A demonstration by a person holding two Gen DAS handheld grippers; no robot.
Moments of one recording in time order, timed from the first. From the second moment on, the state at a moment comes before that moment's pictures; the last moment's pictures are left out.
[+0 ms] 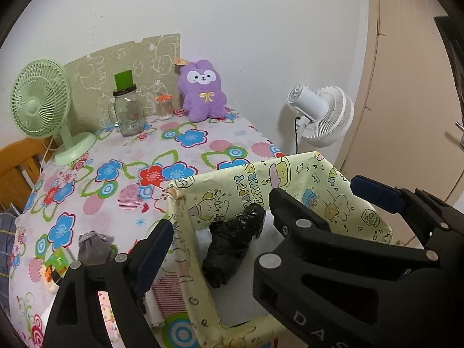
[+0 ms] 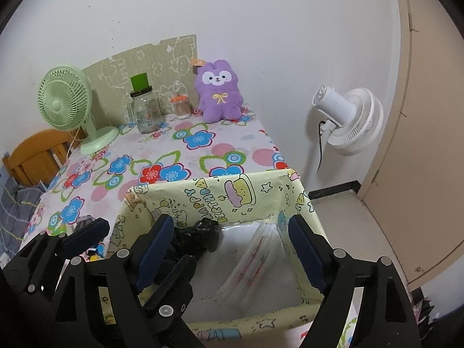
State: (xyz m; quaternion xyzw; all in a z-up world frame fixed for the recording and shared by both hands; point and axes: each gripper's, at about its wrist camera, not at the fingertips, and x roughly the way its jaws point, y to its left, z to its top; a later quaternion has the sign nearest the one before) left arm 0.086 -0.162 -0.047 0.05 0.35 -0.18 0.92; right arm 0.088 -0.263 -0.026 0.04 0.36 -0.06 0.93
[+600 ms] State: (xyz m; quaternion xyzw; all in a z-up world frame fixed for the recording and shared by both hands) left arm 0.055 -0.140 -0.019 0.05 0.31 -0.17 0.93; right arm 0.054 -0.240 0.006 0.02 0.31 -0.06 0.95
